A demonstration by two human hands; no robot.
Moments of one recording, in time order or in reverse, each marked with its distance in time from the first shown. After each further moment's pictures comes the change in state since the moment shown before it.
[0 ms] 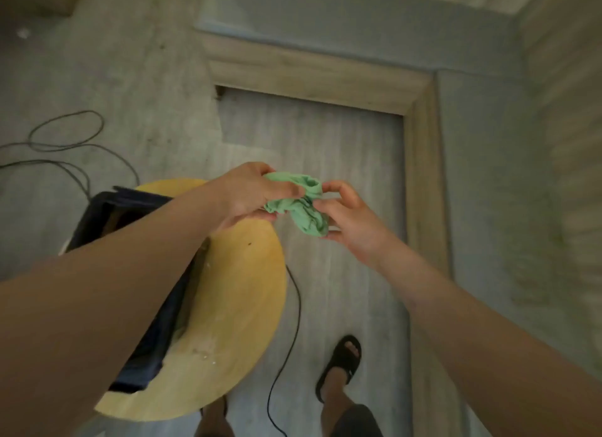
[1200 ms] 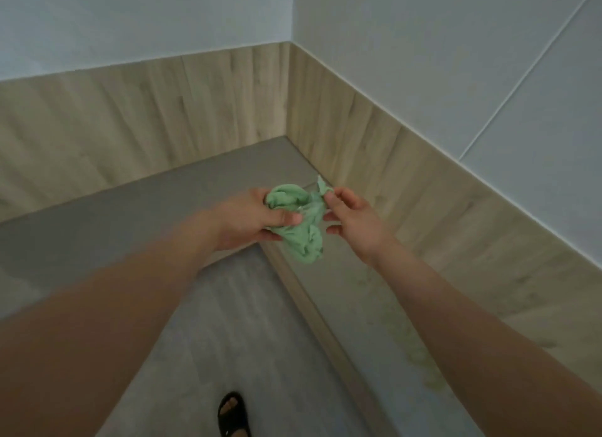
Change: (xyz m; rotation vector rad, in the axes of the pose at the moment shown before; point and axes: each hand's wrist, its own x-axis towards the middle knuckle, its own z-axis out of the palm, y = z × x) left_hand 0.231 0.523 0.286 0.280 -0.700 0.347; right_hand 0.044 -0.301 -0.480 0.151 0.716 -0.381
